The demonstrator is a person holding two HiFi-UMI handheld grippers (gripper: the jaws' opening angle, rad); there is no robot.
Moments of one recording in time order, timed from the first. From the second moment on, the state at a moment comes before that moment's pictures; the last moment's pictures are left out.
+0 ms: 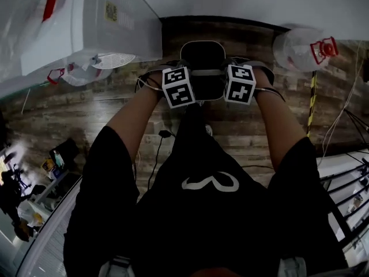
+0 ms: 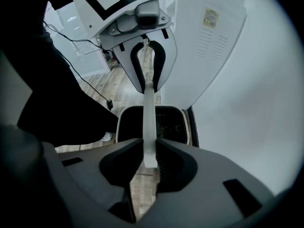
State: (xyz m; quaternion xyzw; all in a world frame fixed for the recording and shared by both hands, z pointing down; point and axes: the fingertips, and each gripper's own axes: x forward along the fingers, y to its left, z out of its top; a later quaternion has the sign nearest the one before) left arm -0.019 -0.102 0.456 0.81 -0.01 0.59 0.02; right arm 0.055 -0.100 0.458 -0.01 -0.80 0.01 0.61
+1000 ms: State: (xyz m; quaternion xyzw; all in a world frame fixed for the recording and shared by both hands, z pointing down) left arm -0.014 0.004 0.243 0.82 -0.02 0.58 0.02; right arm 0.058 0.003 0.241 0.00 -0.79 -0.02 0.61
